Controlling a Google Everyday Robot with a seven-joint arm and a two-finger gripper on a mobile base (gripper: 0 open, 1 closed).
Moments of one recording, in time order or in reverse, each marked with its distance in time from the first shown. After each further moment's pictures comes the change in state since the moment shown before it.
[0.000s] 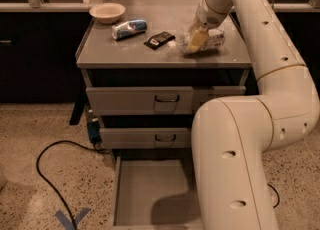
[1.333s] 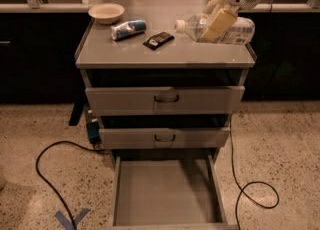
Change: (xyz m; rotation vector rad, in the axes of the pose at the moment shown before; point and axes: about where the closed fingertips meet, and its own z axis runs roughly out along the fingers) arm -0.036 0.096 -0.165 0.088 -0.120 -0.006
